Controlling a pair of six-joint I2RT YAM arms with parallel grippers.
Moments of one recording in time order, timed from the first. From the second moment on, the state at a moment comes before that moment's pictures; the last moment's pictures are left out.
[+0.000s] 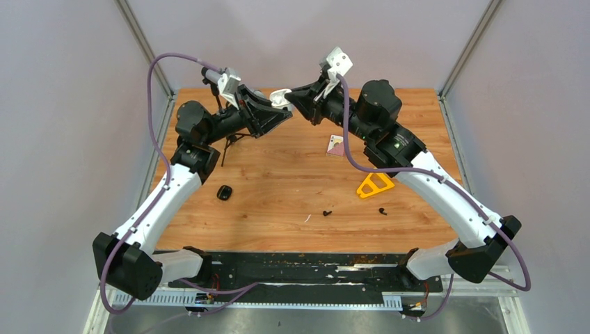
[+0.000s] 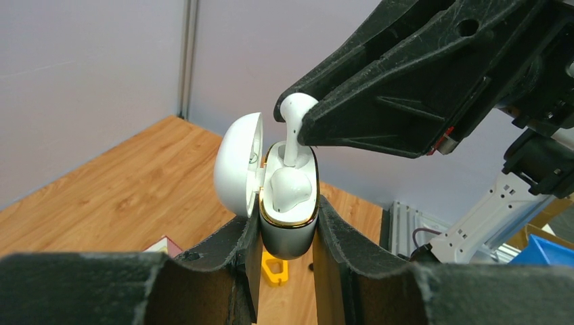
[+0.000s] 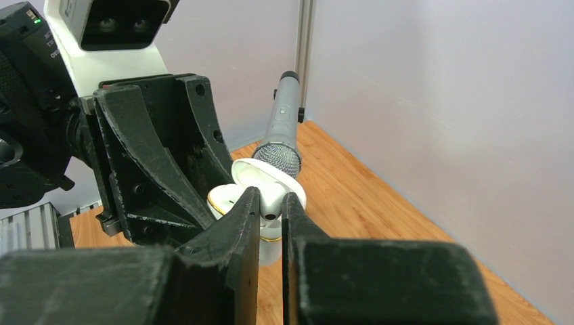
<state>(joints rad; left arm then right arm) -0.38 1.21 1.12 0.44 0.78 -0.52 0.77 1.39 1.61 -0.08 -0.18 -0.02</state>
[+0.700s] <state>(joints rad) -0.38 1.20 1.11 0.45 0.78 -0.52 0.79 1.39 1.61 -0.11 -0.12 -0.05</state>
